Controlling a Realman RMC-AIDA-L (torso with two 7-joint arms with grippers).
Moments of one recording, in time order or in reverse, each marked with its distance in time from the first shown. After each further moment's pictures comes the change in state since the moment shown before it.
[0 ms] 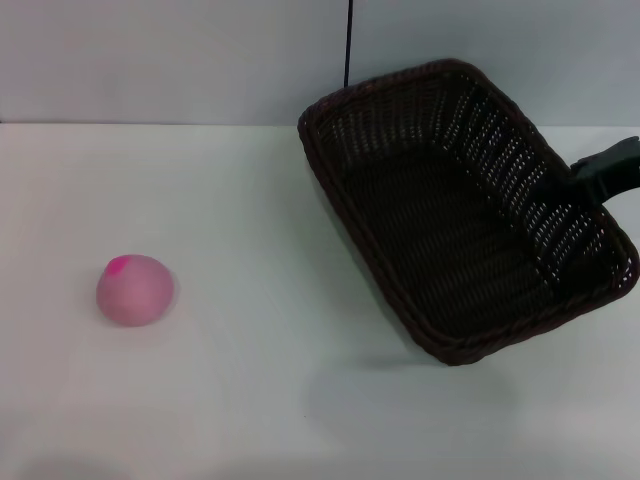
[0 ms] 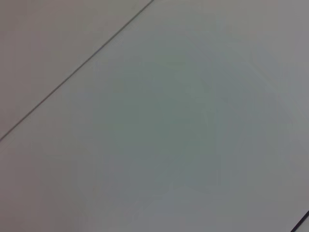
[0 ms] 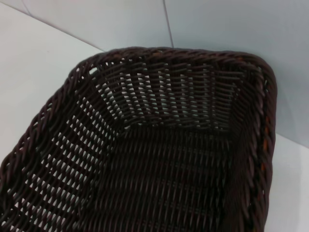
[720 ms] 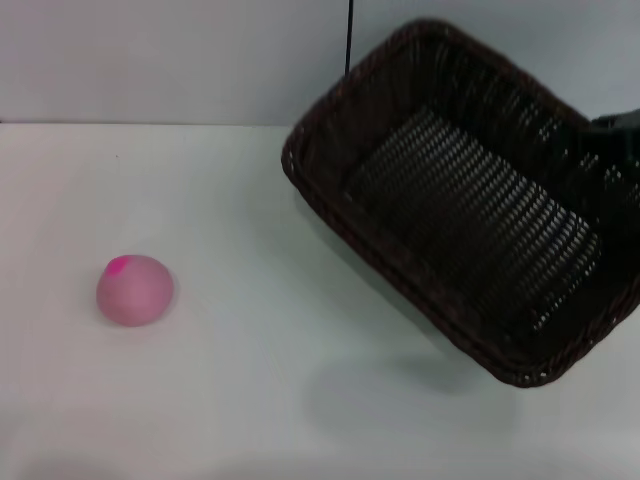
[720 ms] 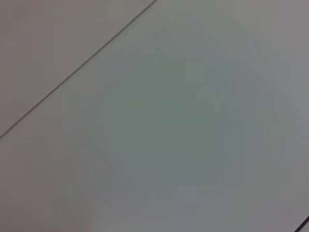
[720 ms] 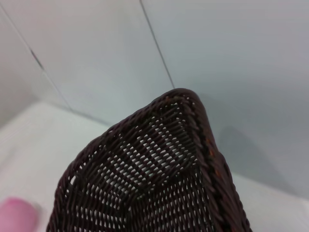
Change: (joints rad) left arm 0.000 0.002 0.000 -0.002 0.000 -0.020 -0.024; right arm -0.075 -0.051 0.100 0.010 0.286 -0.080 -0.037
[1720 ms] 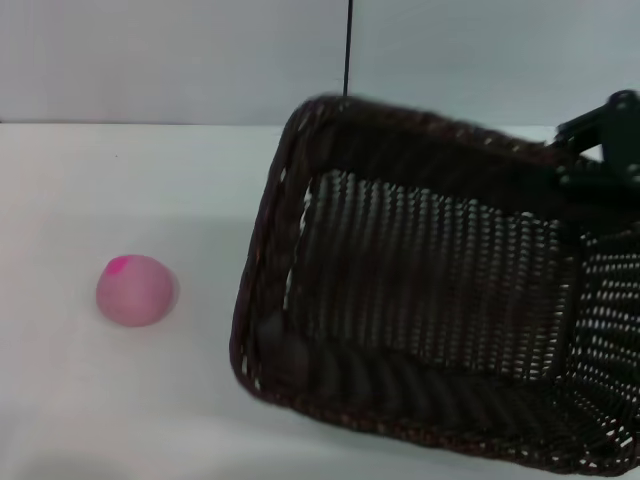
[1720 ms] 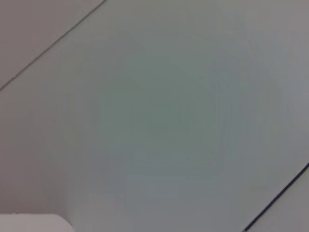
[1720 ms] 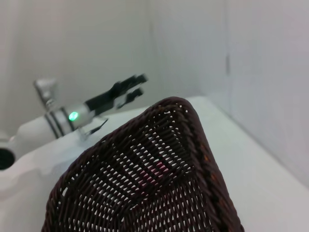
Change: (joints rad) left arm -0.001 0.001 0.085 0.011 0.000 0.008 -0.037; right arm 0.066 -0.085 -0.089 0.074 0.185 -0.322 -0.424
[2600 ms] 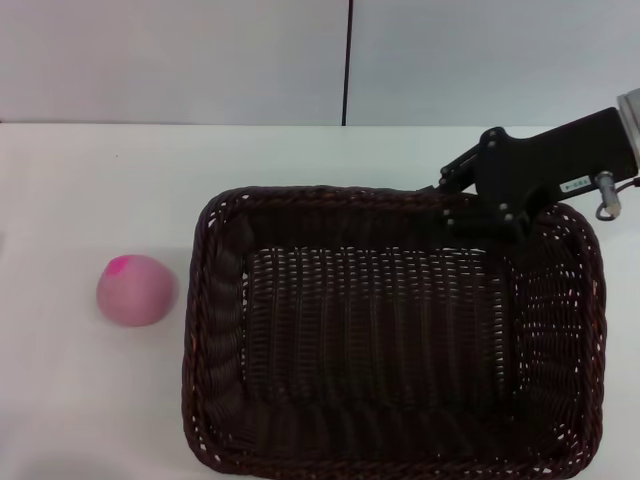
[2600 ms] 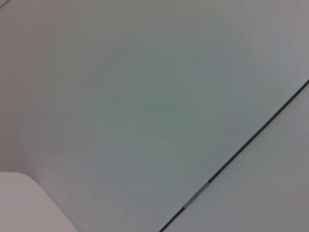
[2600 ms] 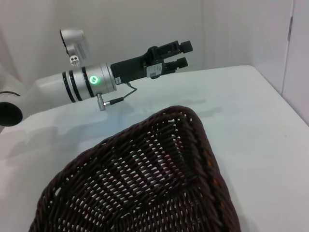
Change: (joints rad) left arm 0.012 -0.001 0.139 -0.002 0.001 0.028 -0.019; right arm 0.174 0.055 -0.111 0.254 -0.098 0.170 -0.180
